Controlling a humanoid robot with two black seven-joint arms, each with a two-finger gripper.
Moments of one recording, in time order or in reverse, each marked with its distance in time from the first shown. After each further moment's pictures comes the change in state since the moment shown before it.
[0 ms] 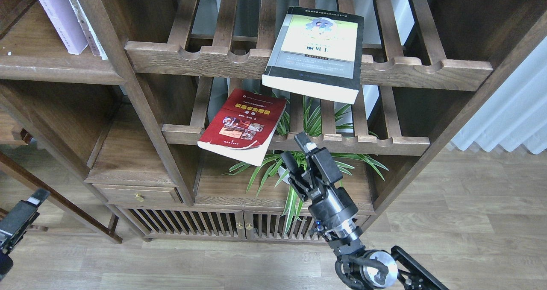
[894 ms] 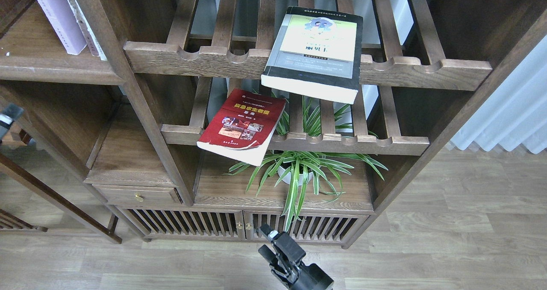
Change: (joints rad) left arm -0.234 0.093 -0.034 -0.060 0.011 0.000 0.000; right arm -0.098 0.000 -0.231 -0.310 0.055 0.000 0.012
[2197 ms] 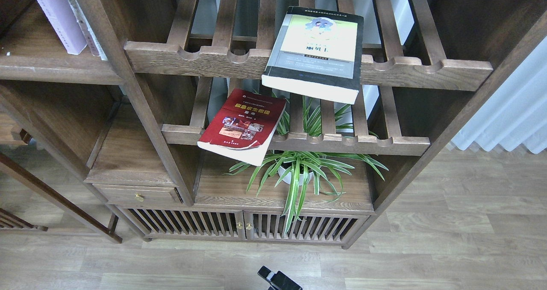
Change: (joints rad) left arm -0.814 0.287 0.185 0.203 0.200 0.000 0.000; right arm -0.009 0.000 -0.139 -0.249 -0.080 0.000 -0.018
